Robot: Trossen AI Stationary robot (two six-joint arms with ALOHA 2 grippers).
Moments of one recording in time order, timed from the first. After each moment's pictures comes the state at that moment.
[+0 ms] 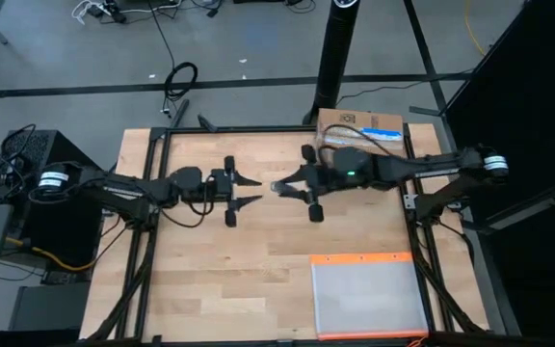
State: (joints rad) left arm 0.05 1.21 0.52 0.72 0.03 0.14; right arm 0.04 1.36 1.15 0.06 -0.03 -0.21
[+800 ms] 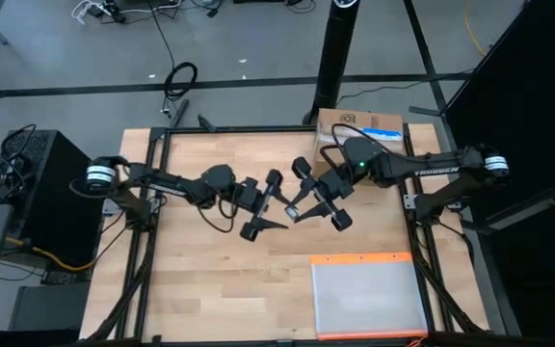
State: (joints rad) left arm 0.04 1.63 0.87 1.02 0.53 0.07; right arm 0.00 1.38 1.15 0.24 -0.62 -0.16
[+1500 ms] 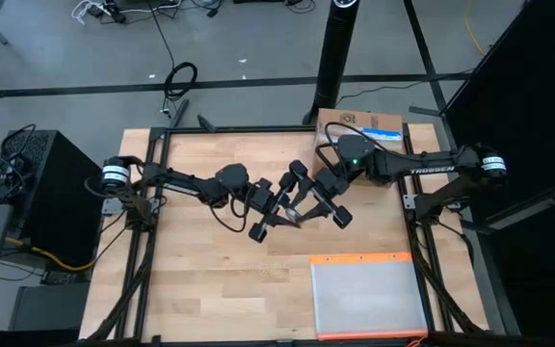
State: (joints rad) left arm 0.05 1.67 0.97 0.88 0.49 0.09; right arm -0.08 1.37 1.15 0.17 -0.67 -0.08
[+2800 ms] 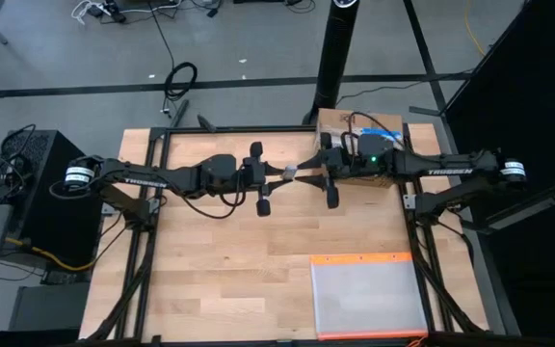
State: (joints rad) left arm 0.05 1.41 0.97 0.38 -0.11 0.23; right arm -0.12 1.23 0.89 0.27 -0.16 -0.08
